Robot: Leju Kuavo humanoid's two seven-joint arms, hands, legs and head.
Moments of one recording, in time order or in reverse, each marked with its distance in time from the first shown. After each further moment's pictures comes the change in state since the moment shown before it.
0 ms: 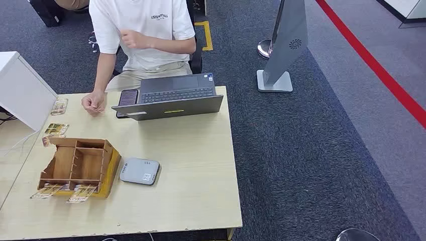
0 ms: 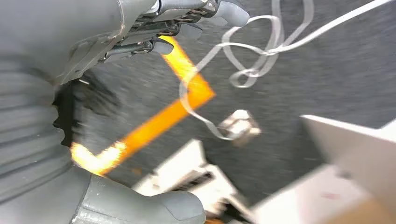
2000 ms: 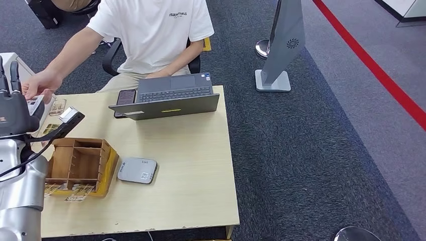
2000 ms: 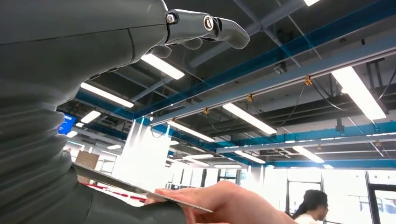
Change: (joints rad) left arm -0.558 0.315 -1.019 -0.589 -1.640 0.942 0.298; right arm -0.098 0.061 -0.076 0.043 0.305 0.054 0.114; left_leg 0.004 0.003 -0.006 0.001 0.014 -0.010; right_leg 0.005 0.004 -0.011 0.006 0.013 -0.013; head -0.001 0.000
